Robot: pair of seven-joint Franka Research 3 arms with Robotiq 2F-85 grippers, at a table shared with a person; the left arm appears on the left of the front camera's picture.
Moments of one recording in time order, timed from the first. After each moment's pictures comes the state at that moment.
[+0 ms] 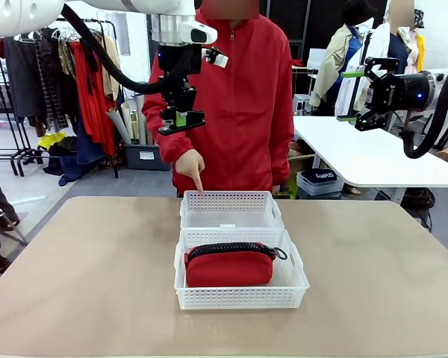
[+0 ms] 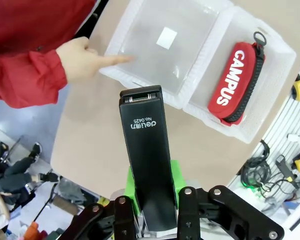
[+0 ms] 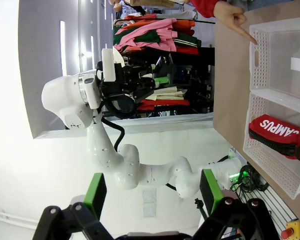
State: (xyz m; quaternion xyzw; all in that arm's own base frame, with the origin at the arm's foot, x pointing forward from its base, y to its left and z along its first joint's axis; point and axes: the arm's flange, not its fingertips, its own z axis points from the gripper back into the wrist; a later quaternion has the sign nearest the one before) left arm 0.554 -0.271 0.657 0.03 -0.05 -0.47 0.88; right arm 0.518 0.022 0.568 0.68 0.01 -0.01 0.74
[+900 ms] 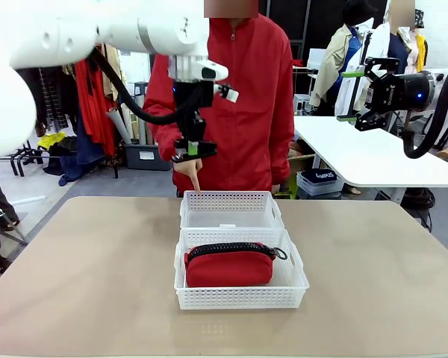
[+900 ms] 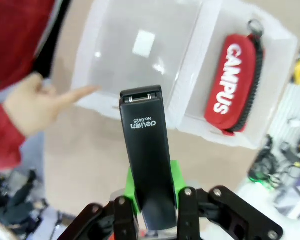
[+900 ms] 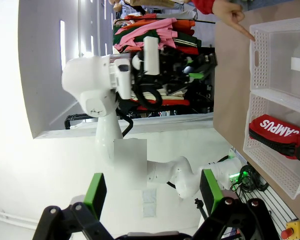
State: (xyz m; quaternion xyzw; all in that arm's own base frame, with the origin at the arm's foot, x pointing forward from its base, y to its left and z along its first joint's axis) left arm 0.589 -0.304 0.567 0.00 0.00 -0.55 0.83; right arm 0.518 0.022 0.568 0.68 0.01 -0.01 0.74
